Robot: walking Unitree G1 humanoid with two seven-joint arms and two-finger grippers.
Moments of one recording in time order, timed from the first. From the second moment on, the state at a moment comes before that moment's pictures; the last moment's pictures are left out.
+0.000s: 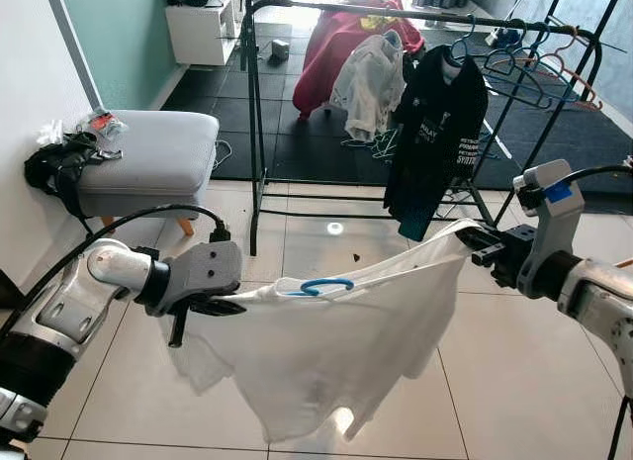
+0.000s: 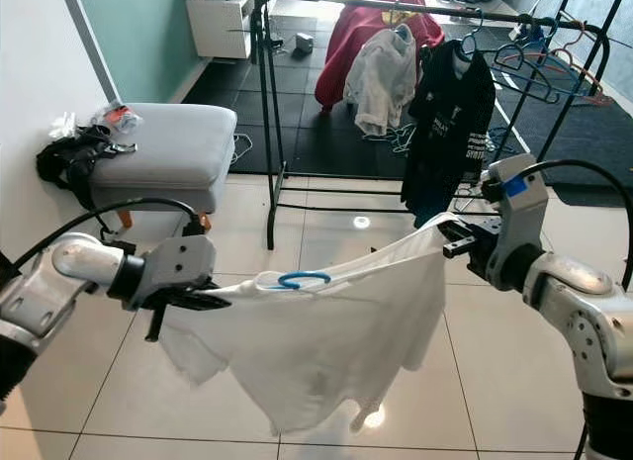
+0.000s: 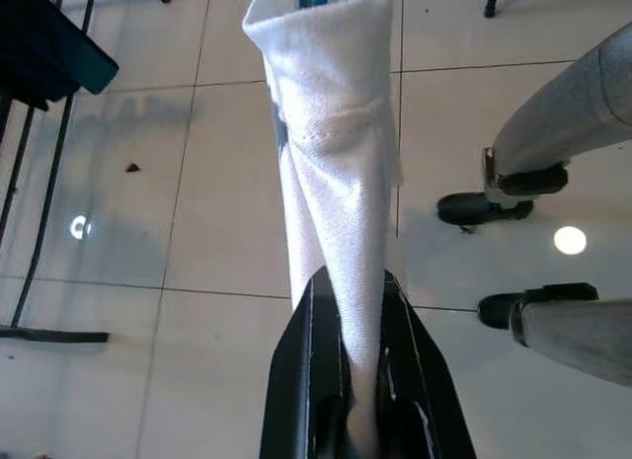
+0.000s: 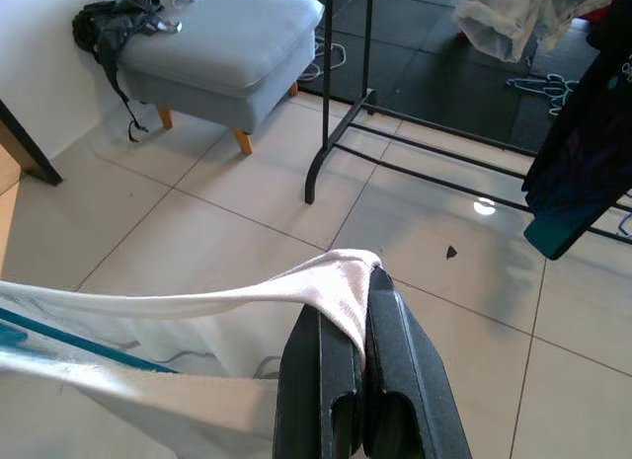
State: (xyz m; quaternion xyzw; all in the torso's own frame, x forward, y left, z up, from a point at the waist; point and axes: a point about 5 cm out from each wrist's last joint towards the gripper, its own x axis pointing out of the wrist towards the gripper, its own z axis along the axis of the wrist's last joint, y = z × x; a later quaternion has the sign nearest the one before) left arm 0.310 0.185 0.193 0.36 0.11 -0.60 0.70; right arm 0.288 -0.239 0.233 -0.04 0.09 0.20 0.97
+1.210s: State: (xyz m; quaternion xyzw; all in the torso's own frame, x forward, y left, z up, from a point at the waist) left arm 0.314 0.149 0.196 0.21 0.06 -0.61 0.76; right arm 0.289 -0.201 0.213 -0.03 0.11 0.27 0.96
